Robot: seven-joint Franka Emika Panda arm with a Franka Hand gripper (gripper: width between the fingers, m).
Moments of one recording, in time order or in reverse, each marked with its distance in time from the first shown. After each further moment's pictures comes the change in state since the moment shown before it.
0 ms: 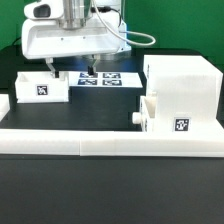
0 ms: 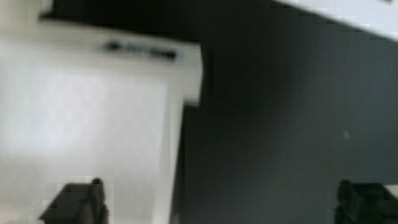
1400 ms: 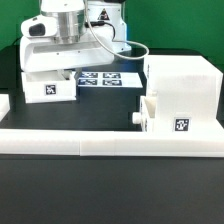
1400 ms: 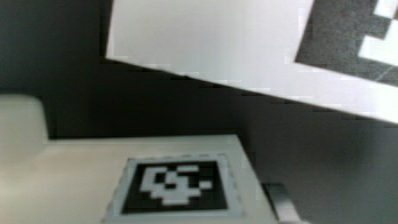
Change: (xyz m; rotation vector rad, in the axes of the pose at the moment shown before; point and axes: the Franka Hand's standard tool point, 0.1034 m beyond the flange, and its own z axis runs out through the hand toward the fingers) arm -0.017 0.003 0.024 0.024 -0.042 0.025
